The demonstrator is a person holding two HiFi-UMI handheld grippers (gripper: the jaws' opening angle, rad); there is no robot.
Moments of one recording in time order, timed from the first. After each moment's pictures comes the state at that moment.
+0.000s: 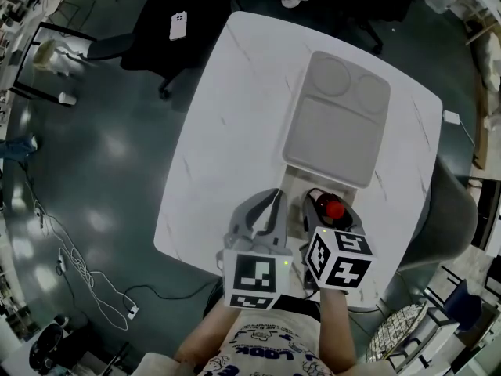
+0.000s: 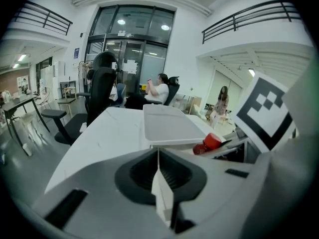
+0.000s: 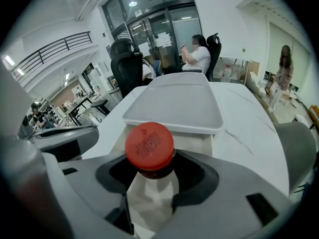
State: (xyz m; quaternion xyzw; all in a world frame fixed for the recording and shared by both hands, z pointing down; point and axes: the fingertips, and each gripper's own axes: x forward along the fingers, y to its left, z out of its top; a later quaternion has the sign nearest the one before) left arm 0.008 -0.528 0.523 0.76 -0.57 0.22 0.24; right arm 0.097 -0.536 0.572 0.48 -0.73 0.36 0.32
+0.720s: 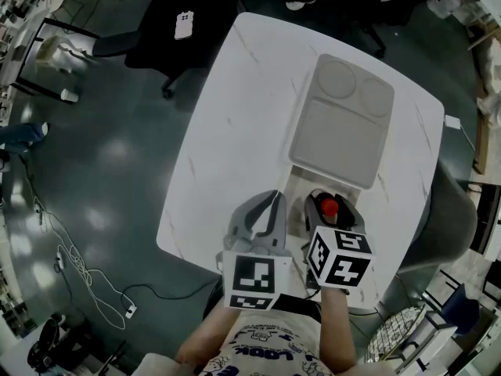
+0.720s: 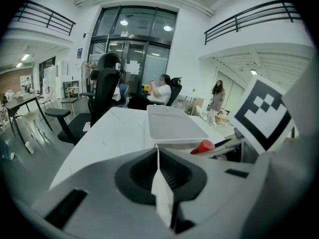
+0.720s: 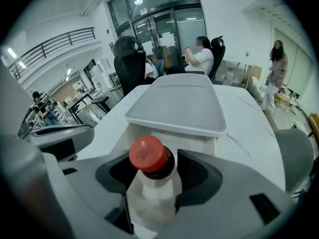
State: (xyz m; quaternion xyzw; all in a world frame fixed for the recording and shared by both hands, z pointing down) left arm -0.005 -0.523 0.524 0.75 -0.58 0.21 0.24; right arm 0.091 -0.538 0.574 0.48 -0.74 0.34 0.33
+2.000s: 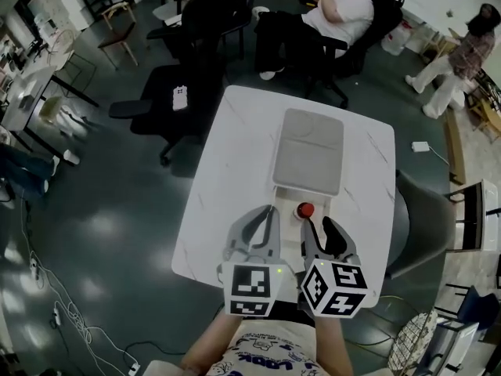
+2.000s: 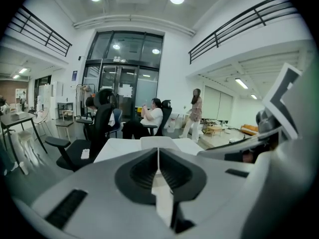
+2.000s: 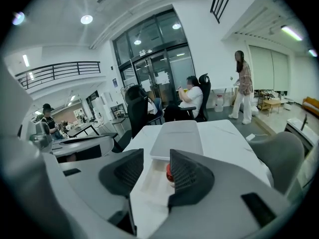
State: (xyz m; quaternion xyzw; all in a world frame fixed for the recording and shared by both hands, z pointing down) left arm -0.002 -0.496 0.407 0.79 -0.58 0.14 0.14; right arm 0.094 -0.492 0.425 0.56 -0.77 0.26 0.16
